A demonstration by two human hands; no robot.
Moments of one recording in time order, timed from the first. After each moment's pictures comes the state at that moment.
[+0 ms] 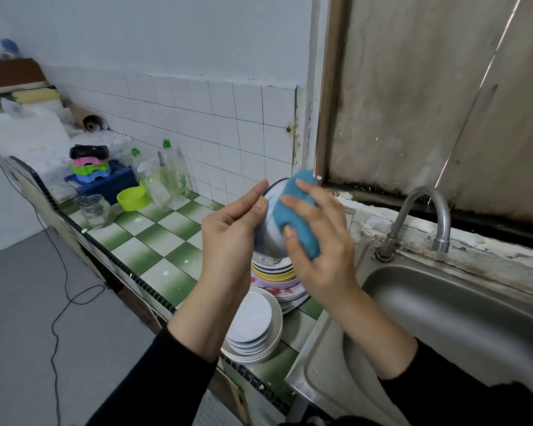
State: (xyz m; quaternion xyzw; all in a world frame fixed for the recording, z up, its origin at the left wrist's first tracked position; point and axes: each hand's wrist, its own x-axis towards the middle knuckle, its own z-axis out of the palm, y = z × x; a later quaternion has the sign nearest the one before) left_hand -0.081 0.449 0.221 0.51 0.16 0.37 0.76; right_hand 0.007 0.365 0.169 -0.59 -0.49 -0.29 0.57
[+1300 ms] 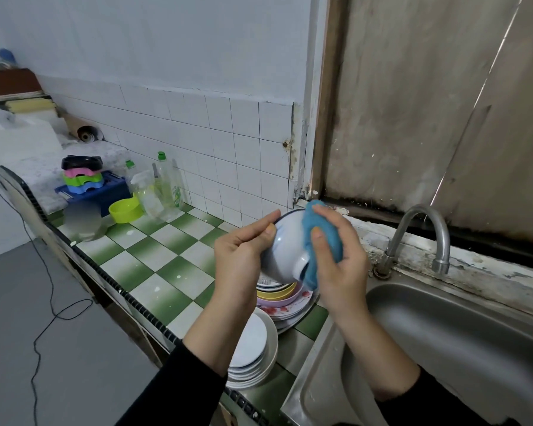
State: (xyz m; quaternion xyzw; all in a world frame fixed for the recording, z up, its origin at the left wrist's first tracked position) left_hand -0.055 0.457 0.204 0.55 0.18 0.36 0.74; right_hand 0.031 0.364 0.160 -0.59 -0.37 -0.17 0.70
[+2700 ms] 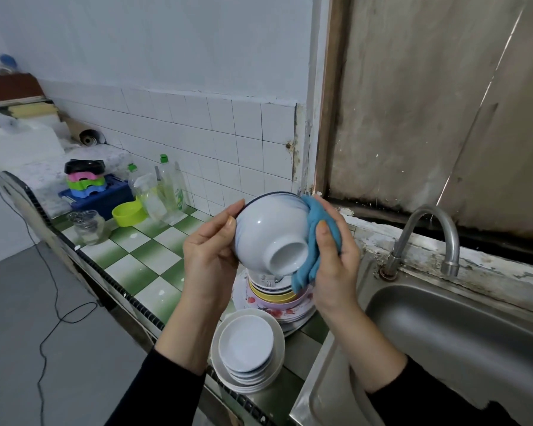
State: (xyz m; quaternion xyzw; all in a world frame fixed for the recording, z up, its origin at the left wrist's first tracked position) left_hand -0.076 0.492 0.212 0.49 0.12 0.38 0.77; right_hand 0.019 0.387 0.168 -0.48 -0.29 -0.03 0.83
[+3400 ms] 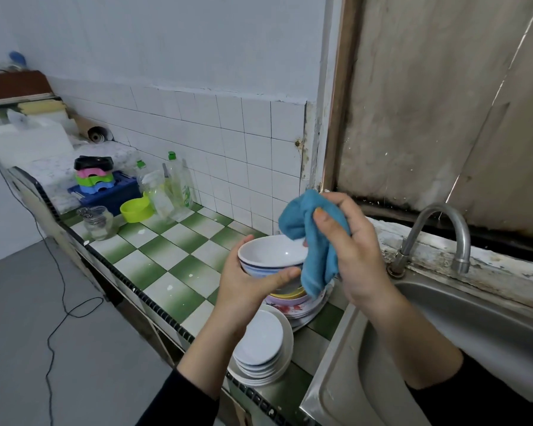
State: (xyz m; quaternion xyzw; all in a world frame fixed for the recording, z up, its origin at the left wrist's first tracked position) left_hand -0.088 0.492 0.158 0.67 0.20 0.28 0.65; right_hand 0.010 0.368 0.207 -0.53 -0.39 0.09 0.75
